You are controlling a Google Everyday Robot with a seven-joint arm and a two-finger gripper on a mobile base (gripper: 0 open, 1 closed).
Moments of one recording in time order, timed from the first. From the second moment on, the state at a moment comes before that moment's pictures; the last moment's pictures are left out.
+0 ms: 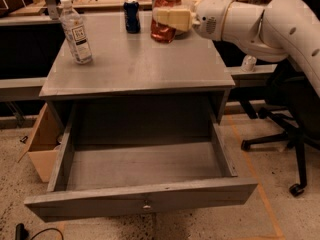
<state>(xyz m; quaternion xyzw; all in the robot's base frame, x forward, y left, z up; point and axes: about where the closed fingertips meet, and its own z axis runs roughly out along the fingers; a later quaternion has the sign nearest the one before) 0.688 -0.028 1.041 -0.35 0.60 0.37 0.61</state>
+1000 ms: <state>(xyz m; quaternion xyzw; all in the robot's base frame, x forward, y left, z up) 0.547 0.043 0.893 -0.37 0.64 0.48 0.47</state>
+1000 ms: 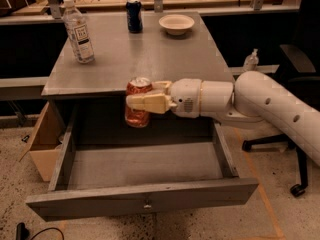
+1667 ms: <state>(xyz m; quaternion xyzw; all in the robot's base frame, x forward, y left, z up) 0.540 0.051 0.881 -0.38 0.64 0.48 0.46</state>
